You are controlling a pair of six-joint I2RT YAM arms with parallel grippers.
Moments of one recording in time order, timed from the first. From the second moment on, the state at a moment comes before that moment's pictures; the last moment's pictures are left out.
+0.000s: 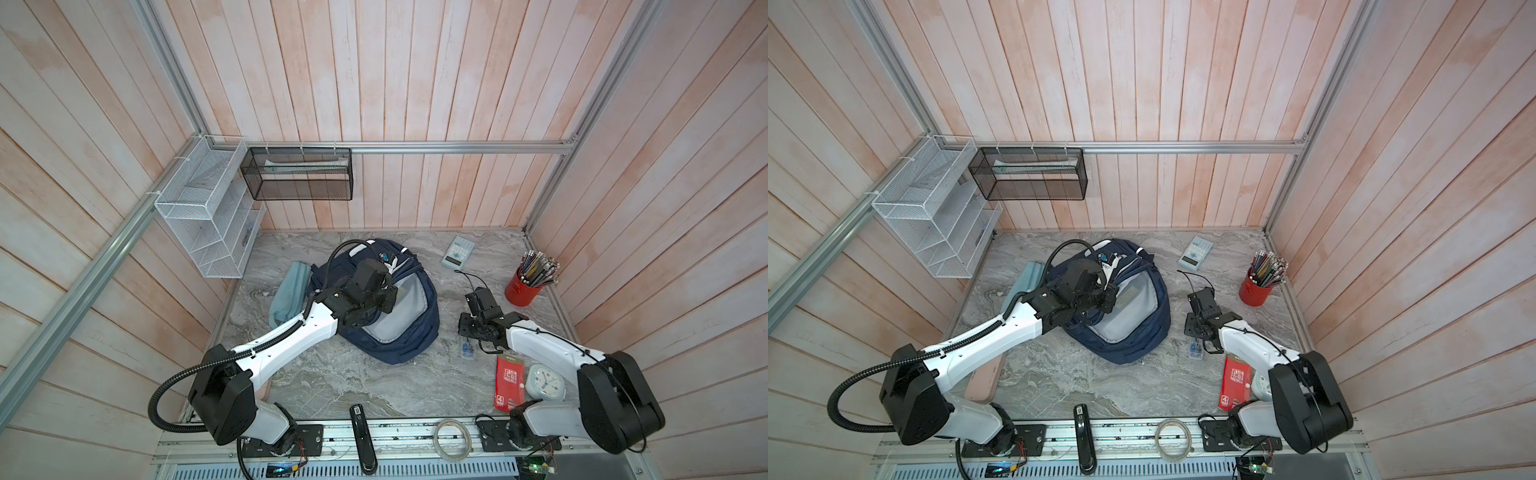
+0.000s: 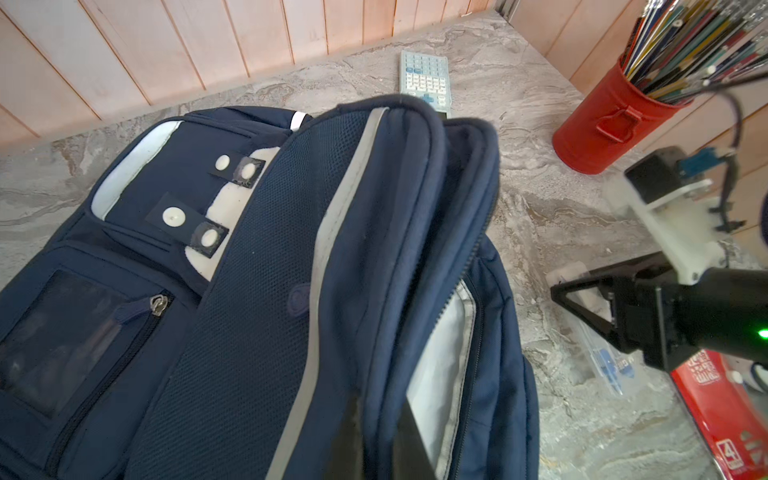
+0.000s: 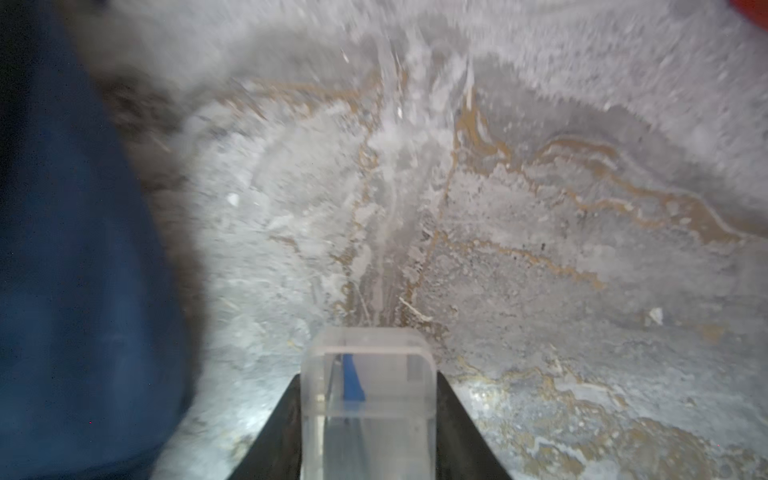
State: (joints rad) left arm -0.73 1.47 1.18 -0.38 -0.05 -0.20; right arm 0.40 1.30 0.68 -0.39 0.13 0.55
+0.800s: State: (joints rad) left arm -0.61 1.47 1.25 -0.35 0.23 -0.28; right arm 0.61 1.91 1.23 0.07 -0.20 0.82
